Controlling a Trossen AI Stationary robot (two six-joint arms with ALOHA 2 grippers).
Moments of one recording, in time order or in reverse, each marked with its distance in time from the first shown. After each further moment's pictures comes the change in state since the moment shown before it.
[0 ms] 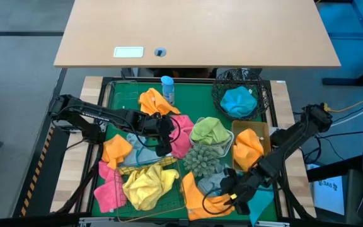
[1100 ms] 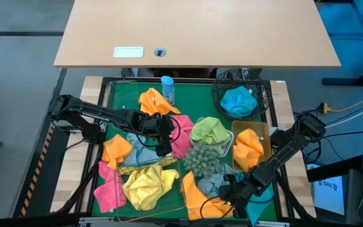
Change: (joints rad) left arm 0.000 0.000 0.000 0.000 0.012 -0.010; right arm 0.042 0.163 -0.080 0.100 -0.037 0.048
